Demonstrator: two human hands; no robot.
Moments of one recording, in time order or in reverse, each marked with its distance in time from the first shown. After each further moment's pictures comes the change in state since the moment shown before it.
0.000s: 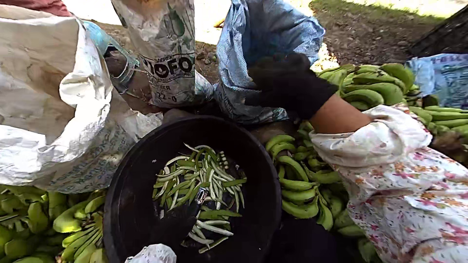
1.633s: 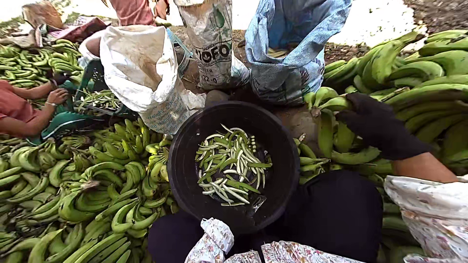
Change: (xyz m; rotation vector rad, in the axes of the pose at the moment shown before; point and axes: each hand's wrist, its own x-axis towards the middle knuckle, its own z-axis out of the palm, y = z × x) left_hand -0.194 0.120 0.093 -0.186 -0.111 0.058; right_hand -0.219 0.089 0.075 0.675 0.047 0.312
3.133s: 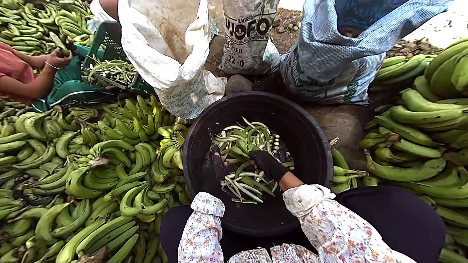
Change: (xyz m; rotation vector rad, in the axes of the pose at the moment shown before) left_hand 0.087 -0.119 -0.074 -1.469 0.795 0.171; right_hand -0.035 -0.158 0.291 0.615 -0.805 0.457
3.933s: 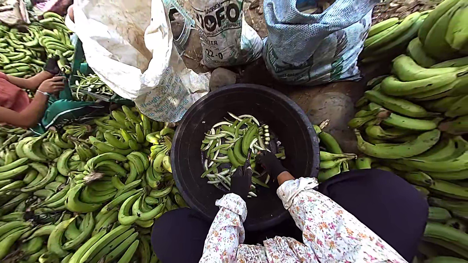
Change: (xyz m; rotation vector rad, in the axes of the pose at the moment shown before) left_hand -0.019 -0.113 0.088 0.744 -0.306 -0.273; right_hand 0.043 0.109 -0.044 0.158 0.233 0.067
